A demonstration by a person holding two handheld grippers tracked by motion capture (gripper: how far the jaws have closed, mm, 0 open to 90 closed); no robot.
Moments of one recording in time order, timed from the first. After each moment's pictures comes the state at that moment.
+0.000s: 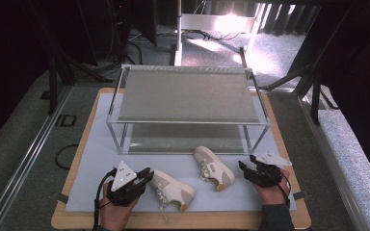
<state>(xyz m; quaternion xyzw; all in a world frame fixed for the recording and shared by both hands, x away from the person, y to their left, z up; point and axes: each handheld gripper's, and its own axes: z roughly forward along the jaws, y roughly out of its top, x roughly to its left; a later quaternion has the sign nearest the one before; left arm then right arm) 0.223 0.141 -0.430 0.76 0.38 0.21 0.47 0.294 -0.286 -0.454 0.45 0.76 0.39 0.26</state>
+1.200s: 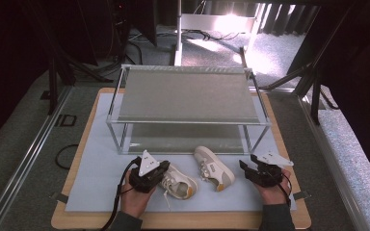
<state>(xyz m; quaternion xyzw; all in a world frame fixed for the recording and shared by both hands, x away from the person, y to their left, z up) 0.270 0.094 -0.440 0.79 0.37 0.21 0.45 0.293 -0.288 -0.451 0.45 0.76 0.39 0.26</state>
